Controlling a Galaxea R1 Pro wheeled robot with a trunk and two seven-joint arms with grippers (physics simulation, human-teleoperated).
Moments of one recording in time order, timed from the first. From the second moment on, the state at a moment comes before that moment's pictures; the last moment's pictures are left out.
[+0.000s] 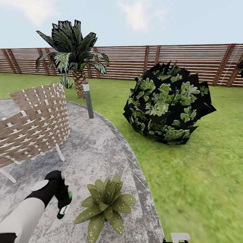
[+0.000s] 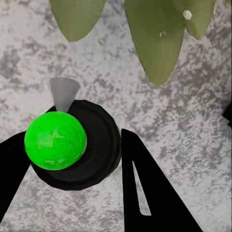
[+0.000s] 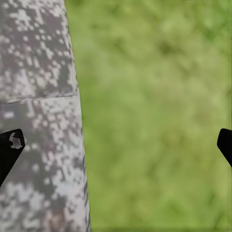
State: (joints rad) left arm -0.74 0.17 -0.02 -0.65 -1.25 0.28 -1.26; right arm -0.40 0.02 0.08 -0.05 0.06 -0.36 -0.36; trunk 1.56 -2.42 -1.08
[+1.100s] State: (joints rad) left arm -0.71 0.19 -0.01 -0.84 -1.33 0.31 -1.38; right arm -0.40 0.02 0.07 -0.06 0.05 -0.36 -0.36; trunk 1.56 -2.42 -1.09
